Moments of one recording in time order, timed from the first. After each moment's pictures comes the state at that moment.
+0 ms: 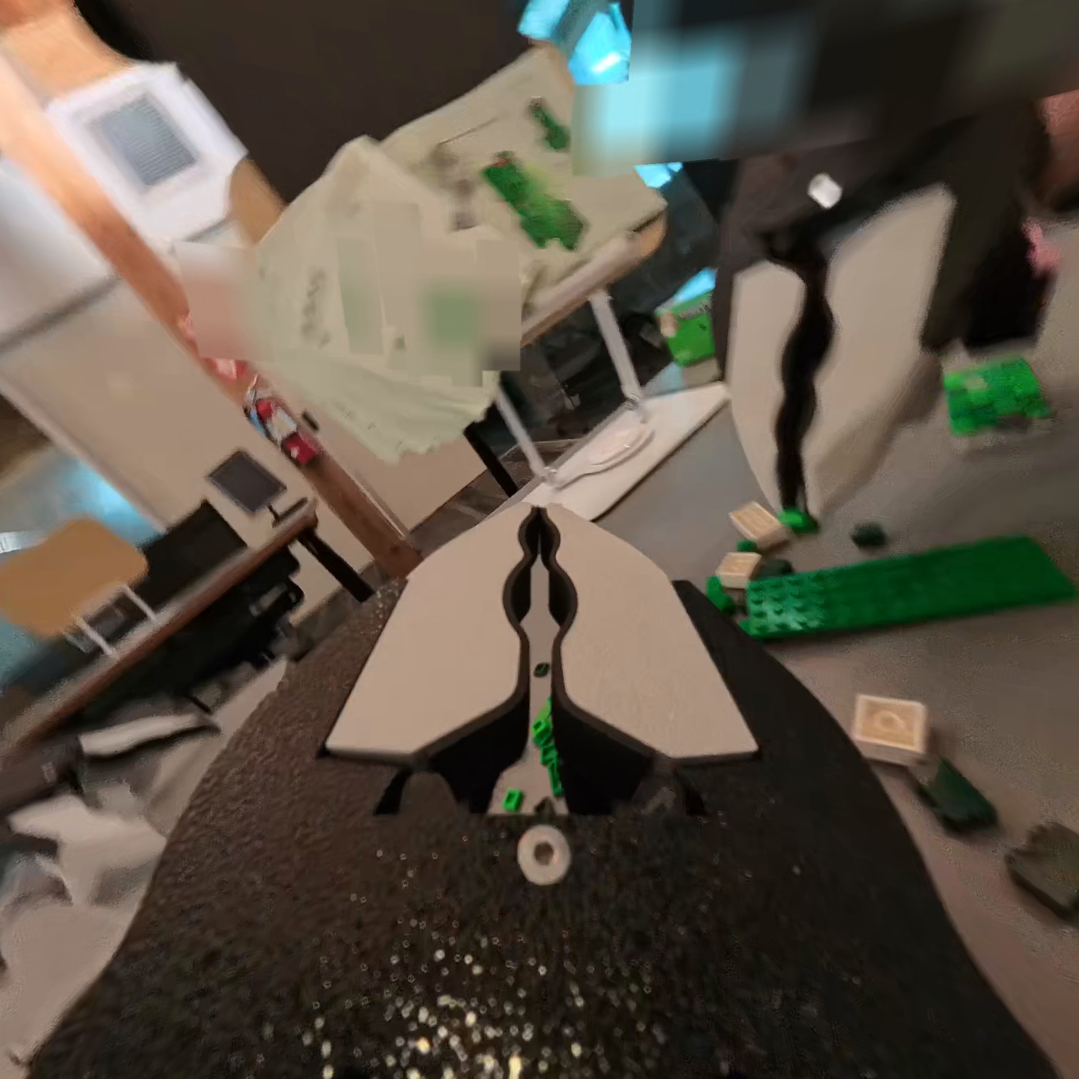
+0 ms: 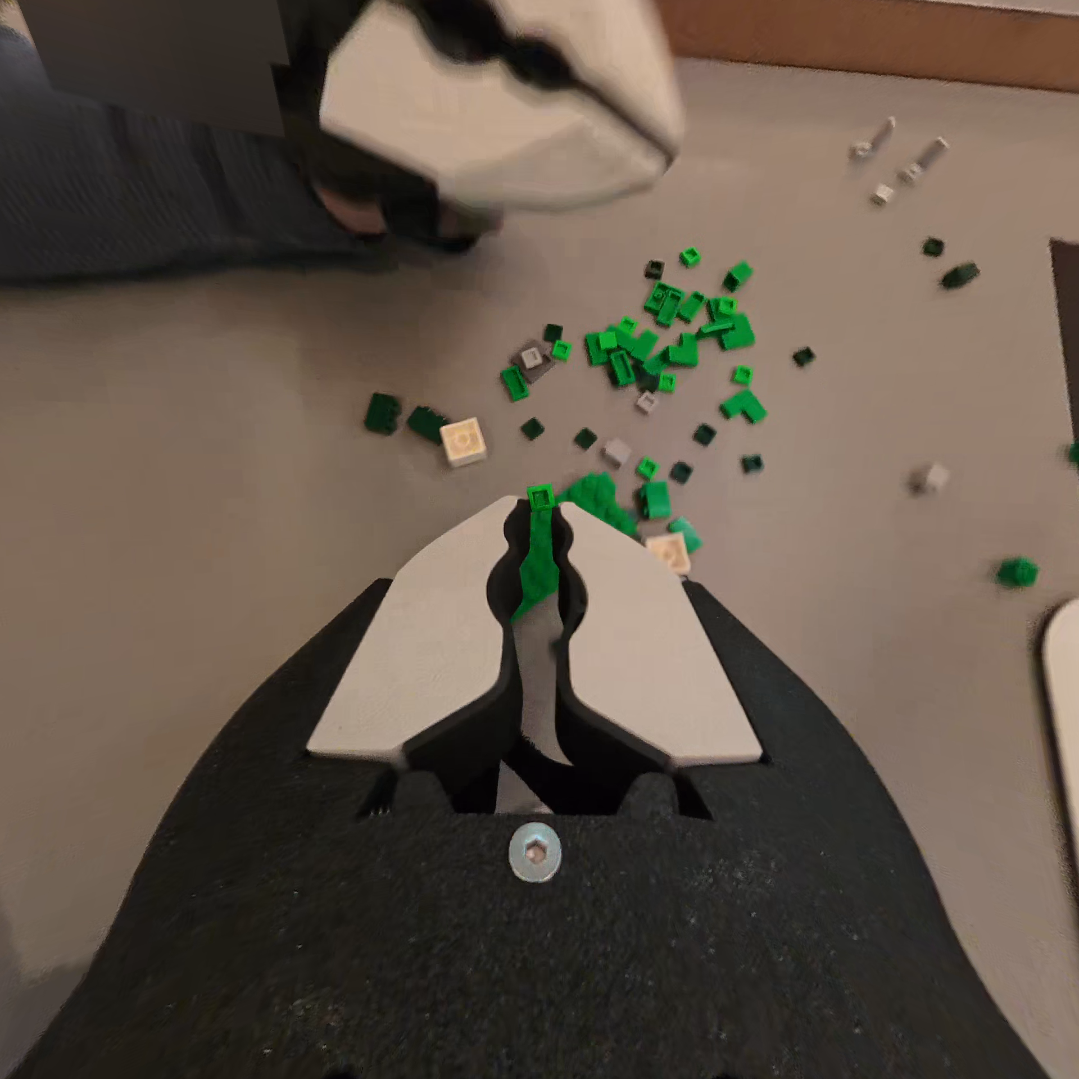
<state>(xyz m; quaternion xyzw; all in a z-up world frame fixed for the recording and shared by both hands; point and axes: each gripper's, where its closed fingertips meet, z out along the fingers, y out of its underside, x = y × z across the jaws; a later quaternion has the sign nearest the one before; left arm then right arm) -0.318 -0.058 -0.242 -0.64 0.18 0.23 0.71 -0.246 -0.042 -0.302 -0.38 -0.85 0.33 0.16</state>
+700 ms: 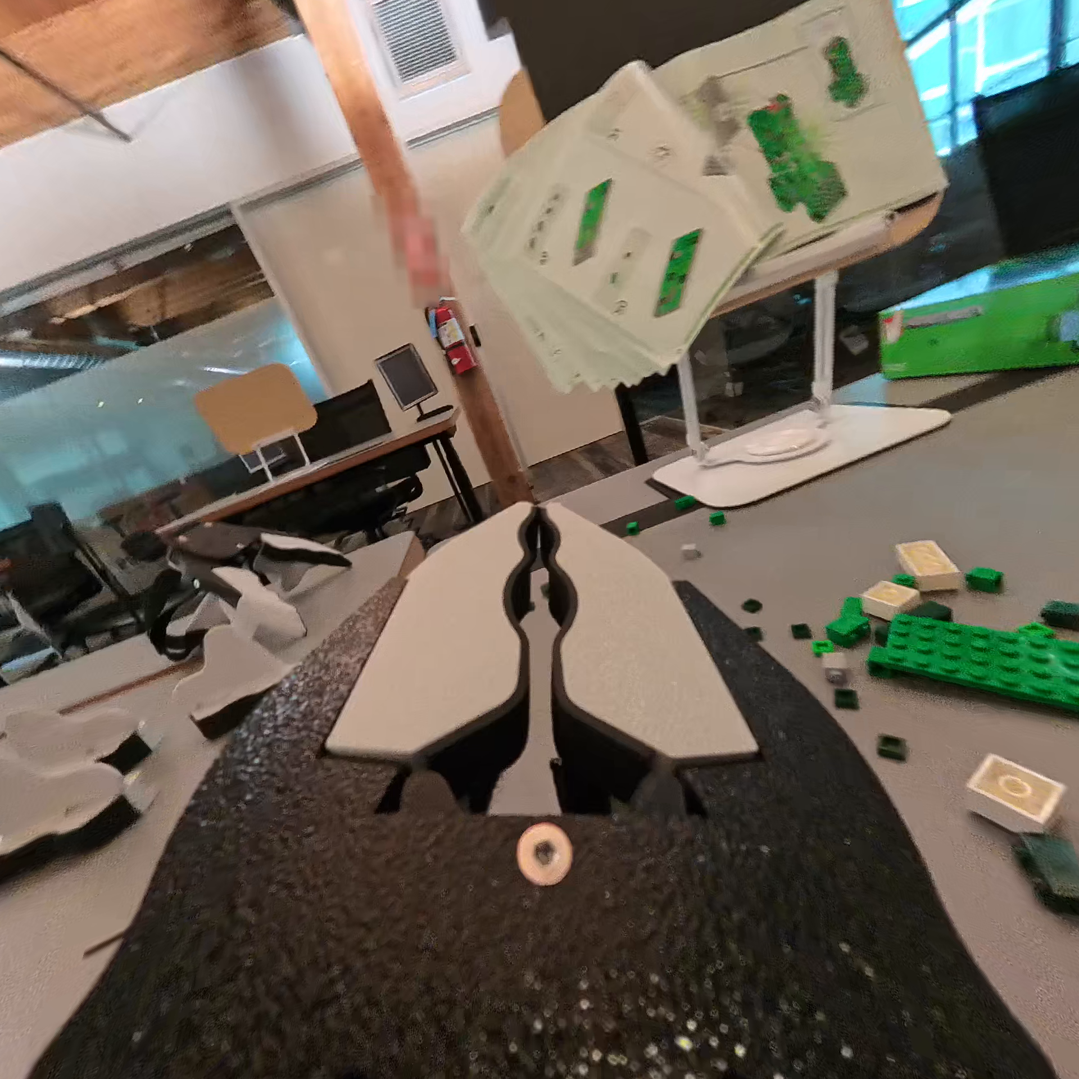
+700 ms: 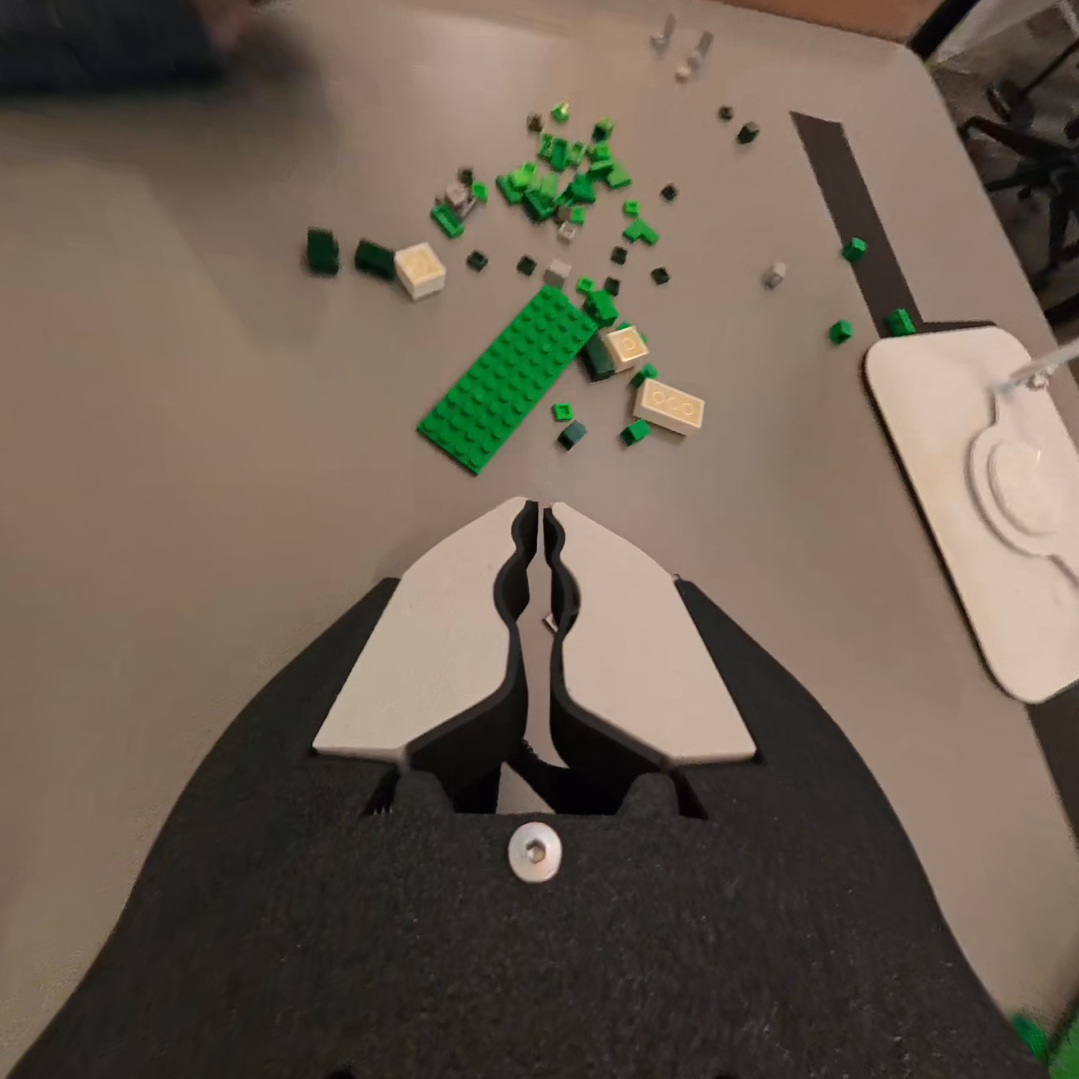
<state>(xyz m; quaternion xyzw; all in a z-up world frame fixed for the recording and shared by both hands) -0.373 -0.103 -0.229 -0.63 -0.03 0.29 0.72 -0.160 -0.009 -0.308 -0.46 -0.79 0.25 0.33</state>
